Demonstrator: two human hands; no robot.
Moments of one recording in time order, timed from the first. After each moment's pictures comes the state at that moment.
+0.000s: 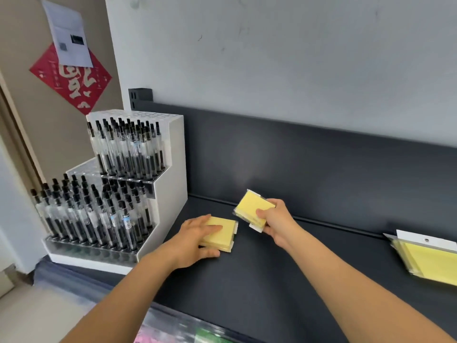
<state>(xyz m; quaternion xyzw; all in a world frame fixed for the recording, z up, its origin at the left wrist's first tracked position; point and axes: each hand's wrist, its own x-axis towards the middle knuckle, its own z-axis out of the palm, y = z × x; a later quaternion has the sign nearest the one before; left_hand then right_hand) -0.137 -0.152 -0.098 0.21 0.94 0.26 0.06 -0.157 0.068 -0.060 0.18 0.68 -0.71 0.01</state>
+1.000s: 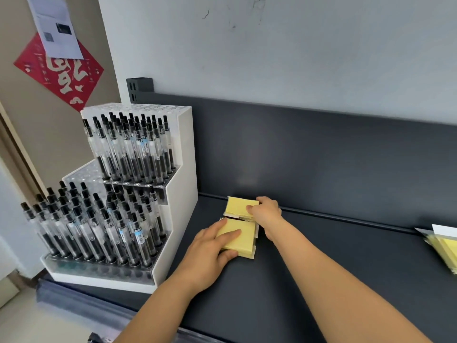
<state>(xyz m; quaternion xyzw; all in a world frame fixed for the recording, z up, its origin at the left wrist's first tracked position) -0.137 -0.155 -0.119 0.24 0.93 0.27 -0.04 -0.225 0.016 -0.097 0.20 0.86 -0.47 -0.01</state>
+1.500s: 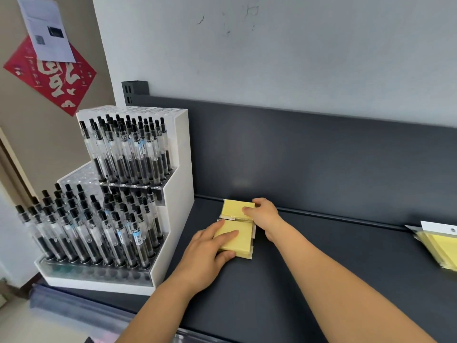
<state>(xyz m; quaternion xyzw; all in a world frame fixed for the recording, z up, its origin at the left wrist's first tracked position) -0.138 -0.154 -0.121 0.24 0.93 0.28 -0.04 -0.221 0.023 -0.105 0.17 0.84 -0.52 -0.02</state>
